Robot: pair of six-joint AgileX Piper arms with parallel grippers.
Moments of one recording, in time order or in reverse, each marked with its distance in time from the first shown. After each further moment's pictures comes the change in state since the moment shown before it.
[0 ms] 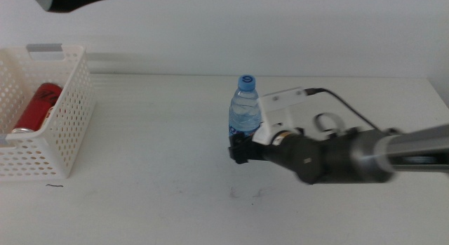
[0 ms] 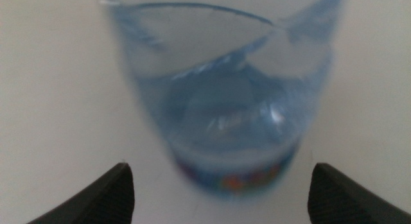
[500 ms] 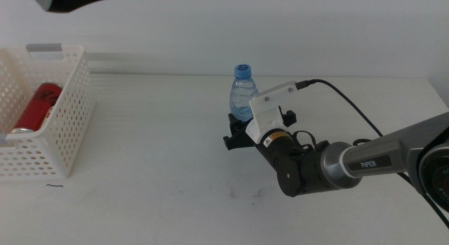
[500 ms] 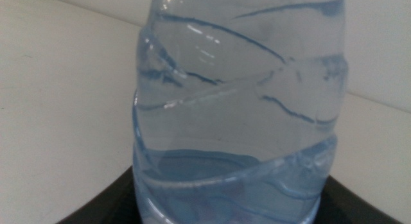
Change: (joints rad) left arm 0.000 0.000 0.000 0.000 0.000 0.000; right arm -0.002 0.183 -0.079 -0.108 -0.416 -0.053
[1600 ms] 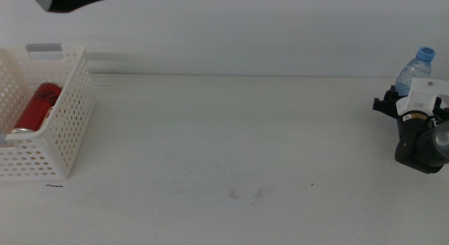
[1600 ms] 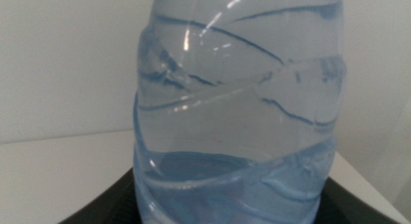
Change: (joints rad) left arm 0.000 0.000 0.000 -0.002 0.000 0.000; right arm -0.637 0.096 0.012 0.013 -0.232 0.084
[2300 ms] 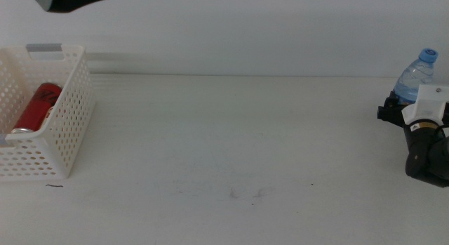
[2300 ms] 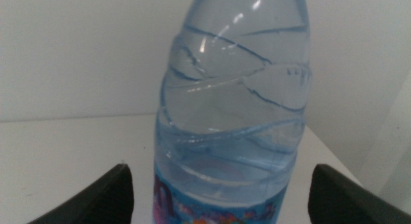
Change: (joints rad) left arm 0.000 0.000 0.000 0.000 0.000 0.000; right arm 0.004 -0.113 0.187 -0.058 -0.056 0.025
